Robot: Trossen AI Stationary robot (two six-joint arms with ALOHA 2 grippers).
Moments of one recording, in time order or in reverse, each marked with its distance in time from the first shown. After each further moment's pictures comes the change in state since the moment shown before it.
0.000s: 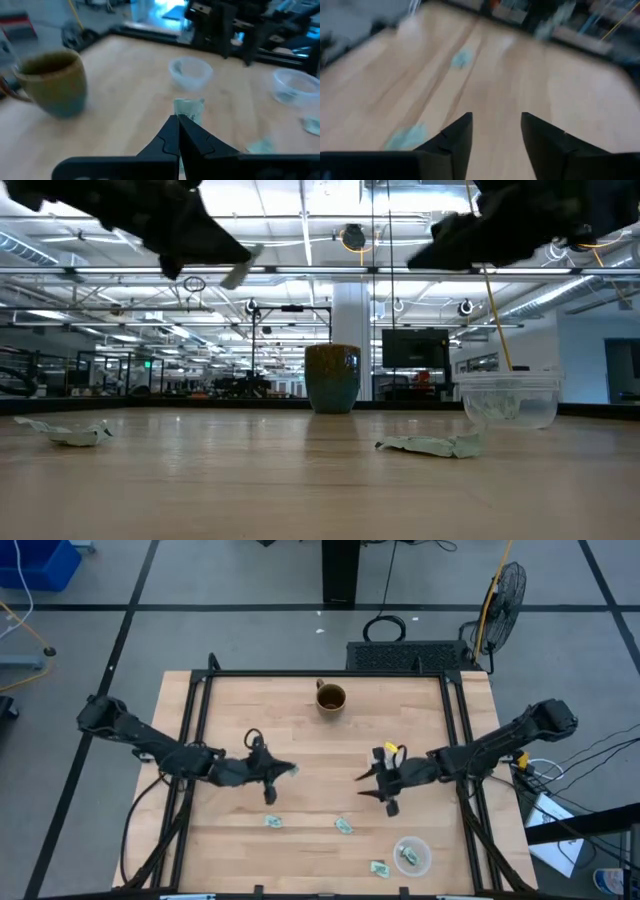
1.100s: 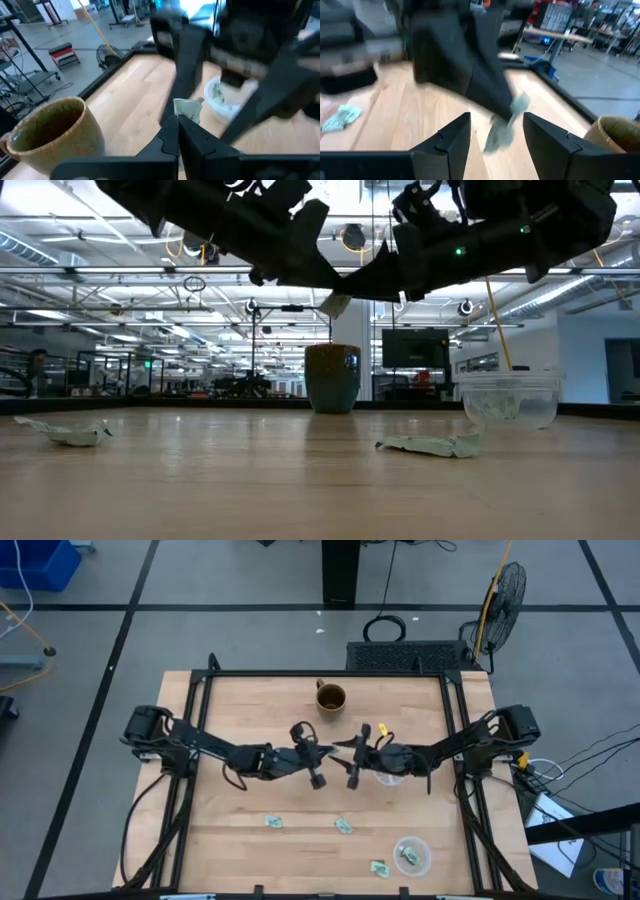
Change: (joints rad) left arm 0.182 0.468 0.322 0.193 -0.016 0.287; right arm -0.171 0.369 0.049 0.557 0.238 0.073
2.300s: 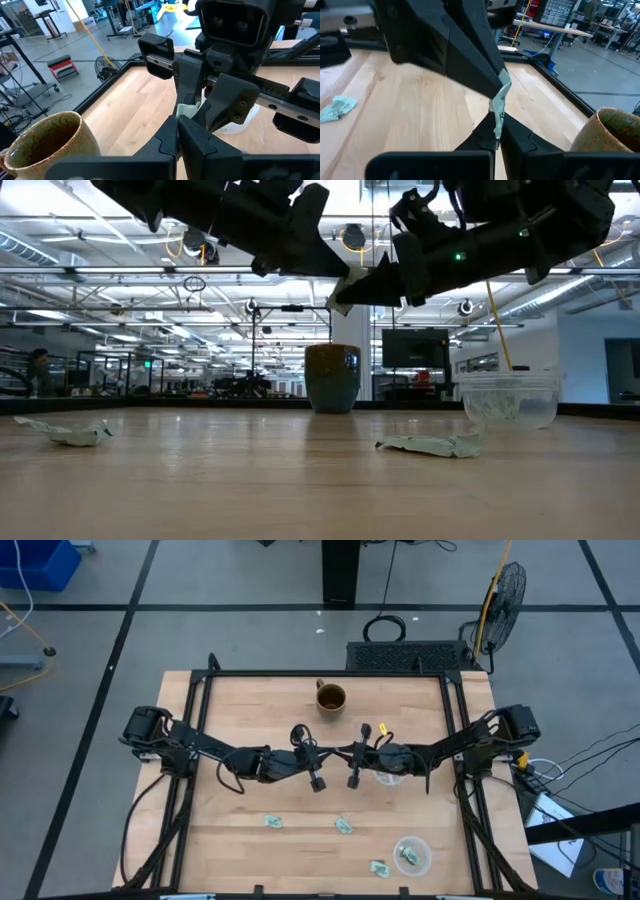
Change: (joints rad) left arm -0.027 -0.002 0.000 0.058 -0.010 0.052; right arm -0.008 0.000 0.000 -0.040 -0.001 0.003
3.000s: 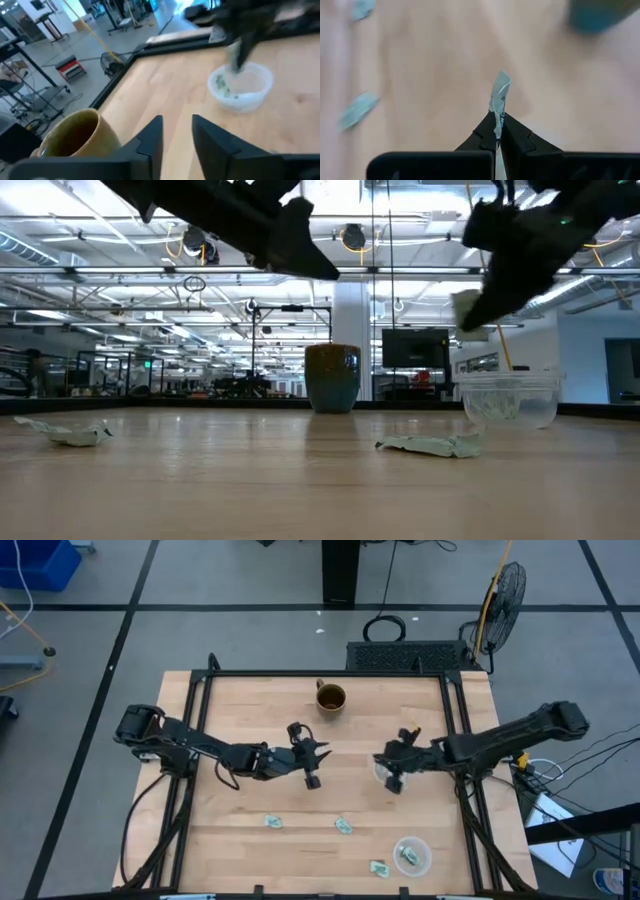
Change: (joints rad) left arm 0.013 -0.063 0.000 -0.143 0.000 0.090; right arm 0.088 -0.526 -0.001 -1.140 -0.107 0.529
